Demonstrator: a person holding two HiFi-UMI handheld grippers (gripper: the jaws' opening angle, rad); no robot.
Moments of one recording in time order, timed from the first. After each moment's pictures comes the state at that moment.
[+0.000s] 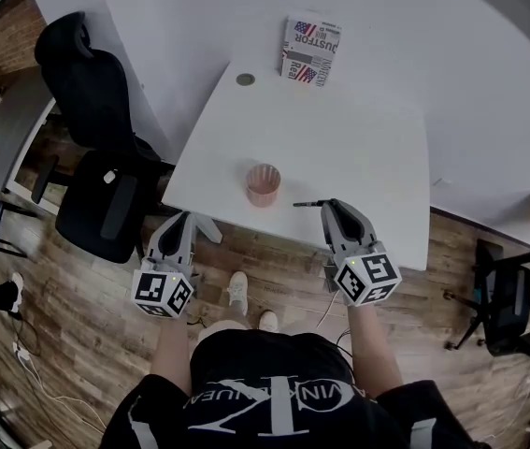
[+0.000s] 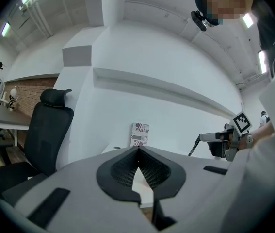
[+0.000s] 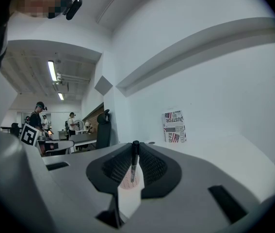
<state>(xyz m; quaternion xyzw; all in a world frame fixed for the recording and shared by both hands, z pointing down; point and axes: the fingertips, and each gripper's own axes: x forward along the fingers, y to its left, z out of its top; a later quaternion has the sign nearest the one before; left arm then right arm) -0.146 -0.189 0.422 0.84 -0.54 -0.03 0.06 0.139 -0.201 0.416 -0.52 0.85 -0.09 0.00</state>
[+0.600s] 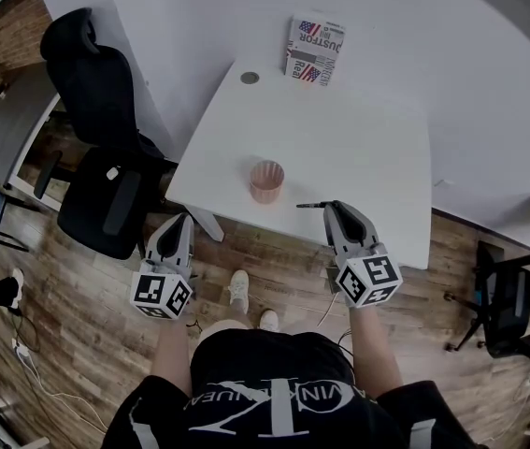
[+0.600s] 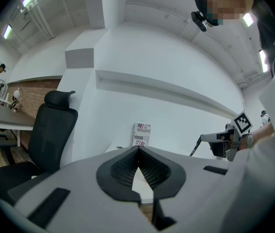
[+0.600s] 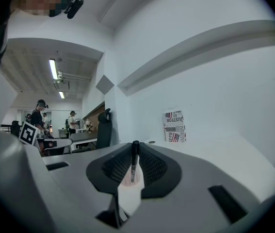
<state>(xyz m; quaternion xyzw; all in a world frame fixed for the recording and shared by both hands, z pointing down) -0.157 -0.177 0.423 0.83 -0.55 -0.03 0.06 0.137 -0.194 0.418 -0.52 0.85 -0.09 0.00</state>
